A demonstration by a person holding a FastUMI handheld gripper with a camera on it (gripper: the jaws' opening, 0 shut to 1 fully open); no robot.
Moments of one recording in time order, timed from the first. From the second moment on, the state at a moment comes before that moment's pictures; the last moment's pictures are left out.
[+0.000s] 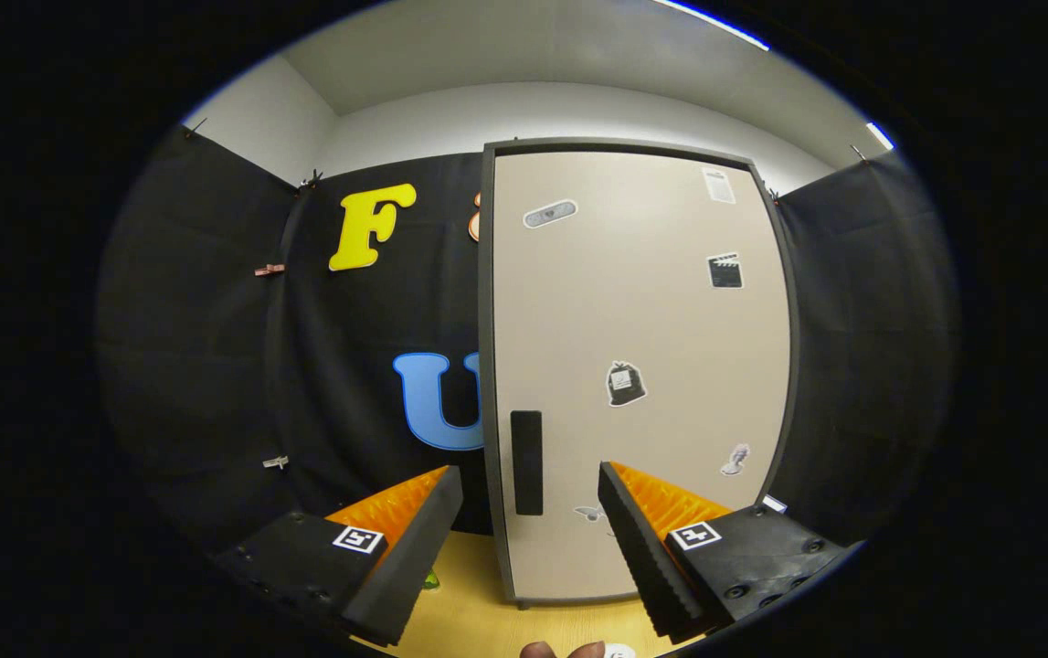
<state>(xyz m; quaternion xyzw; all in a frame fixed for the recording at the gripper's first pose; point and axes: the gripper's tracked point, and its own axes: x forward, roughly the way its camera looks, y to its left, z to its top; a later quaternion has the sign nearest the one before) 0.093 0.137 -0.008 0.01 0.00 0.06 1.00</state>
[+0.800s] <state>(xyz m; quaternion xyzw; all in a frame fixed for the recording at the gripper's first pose) 0.224 0.141 -0.070 0.02 0.02 0.00 1.00</state>
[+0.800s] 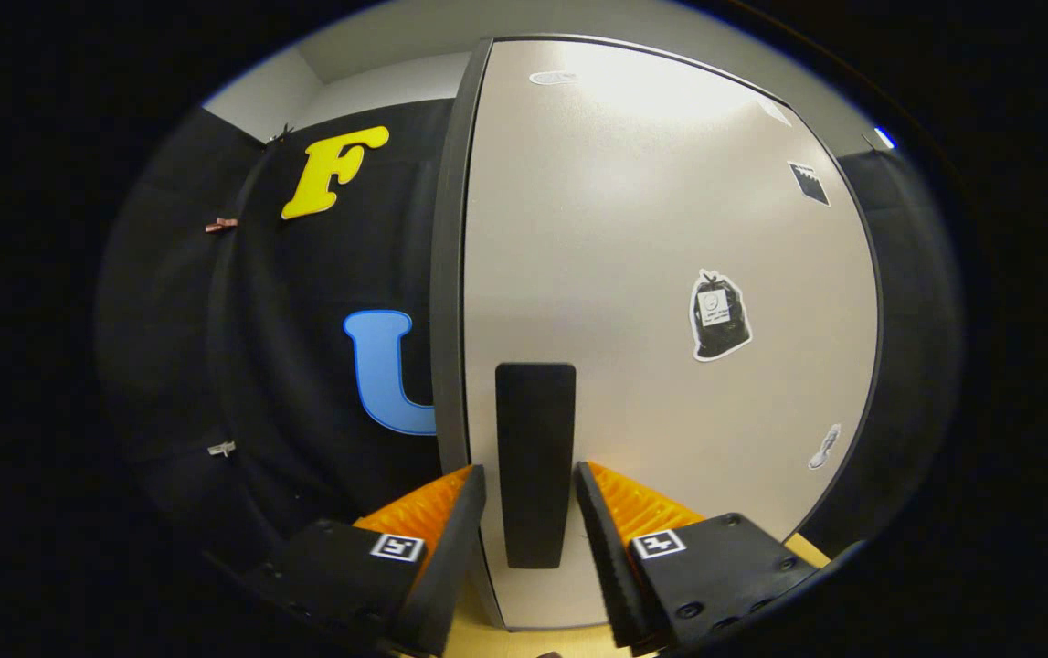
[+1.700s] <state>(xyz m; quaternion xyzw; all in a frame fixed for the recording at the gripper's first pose) 0.124 0.119 -0.056 0.01 0.03 0.05 1.00</state>
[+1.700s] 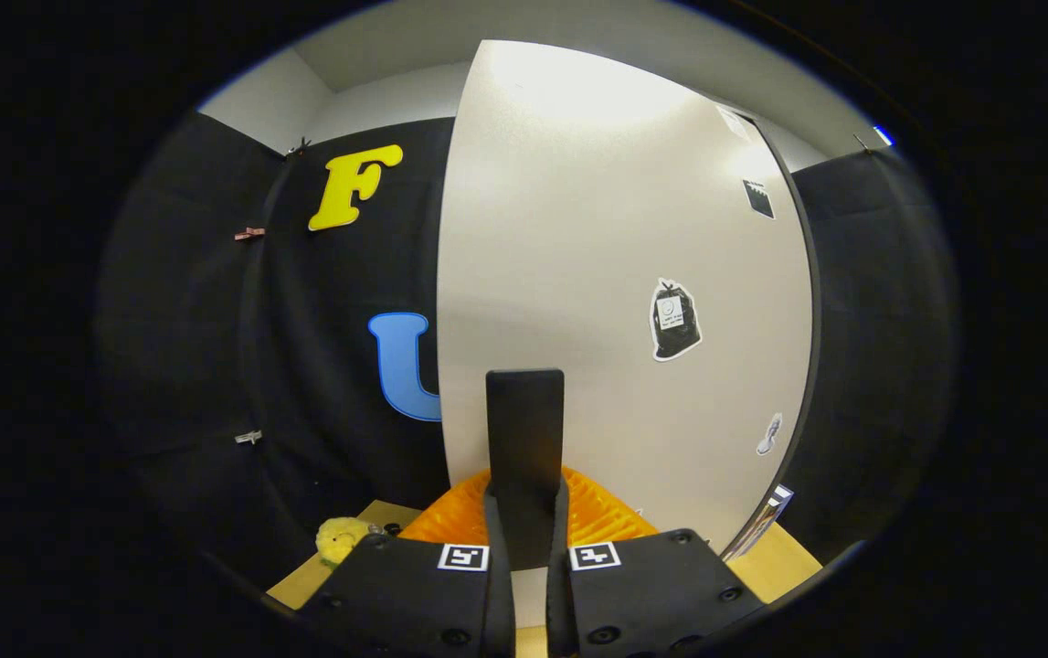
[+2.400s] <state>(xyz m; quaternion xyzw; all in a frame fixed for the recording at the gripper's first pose) 0.027 0.026 -0.051 0.03 0.04 0.06 1.00</state>
